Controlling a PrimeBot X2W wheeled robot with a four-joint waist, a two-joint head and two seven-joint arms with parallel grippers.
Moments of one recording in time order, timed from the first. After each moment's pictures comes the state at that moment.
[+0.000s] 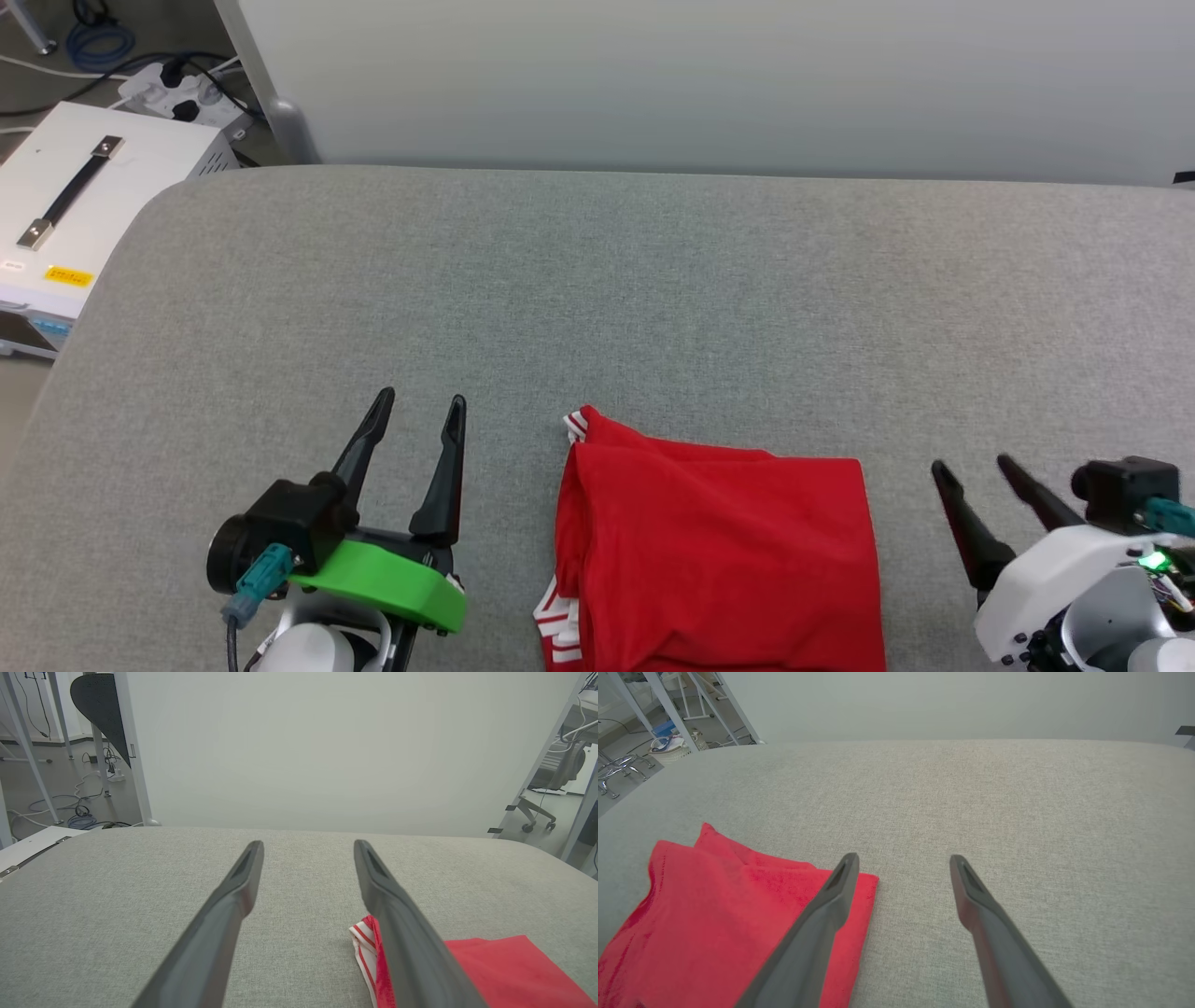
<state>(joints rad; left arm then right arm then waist) -0.06 0.14 -0.16 0.10 -0.28 -0.13 -0.26 0.04 -0.22 0.04 -0.04 0.36 0.13 0.17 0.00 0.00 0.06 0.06</state>
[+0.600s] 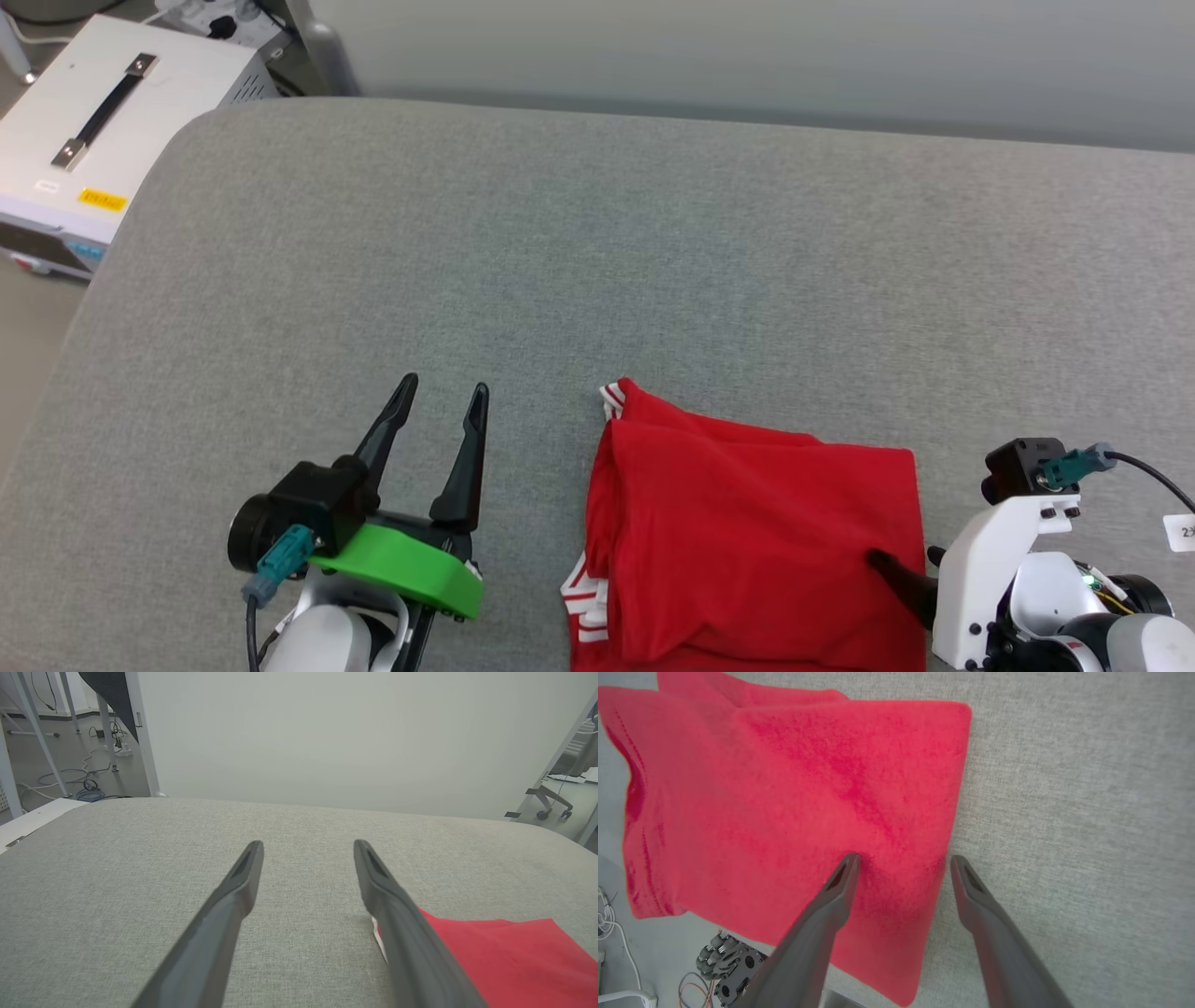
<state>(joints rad) -0.10 0.14 -0.20 0.12 -0.29 -0.13 -0.26 0.01 -0.09 0.00 -0.11 0.40 0.13 0.88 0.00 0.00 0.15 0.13</state>
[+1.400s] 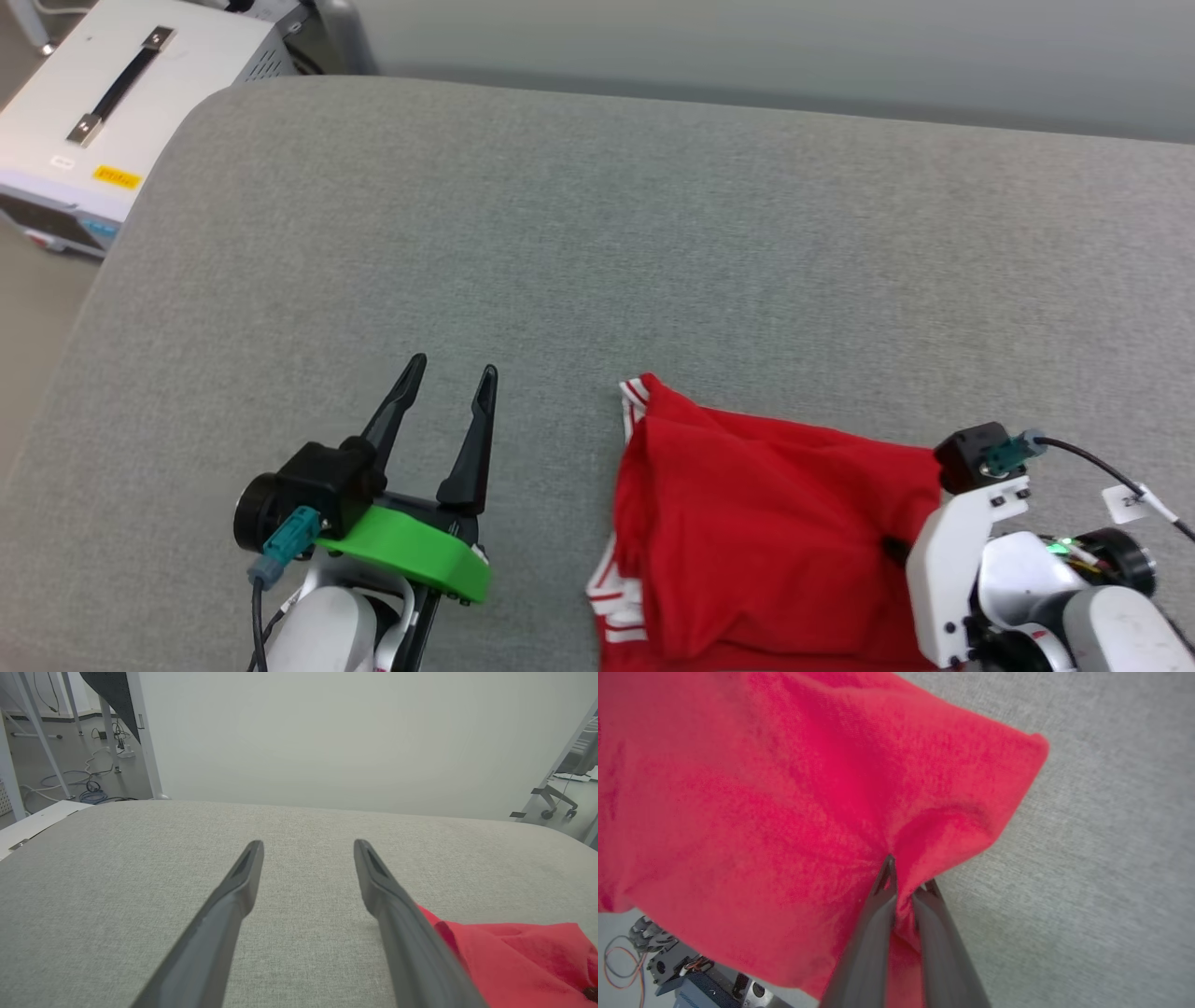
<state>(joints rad) -0.14 0.15 -0.22 0.13 -0.30 -0.13 -0.26 -0.07 -0.18 0.15 -0.02 0.33 0.13 0.80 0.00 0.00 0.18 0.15</state>
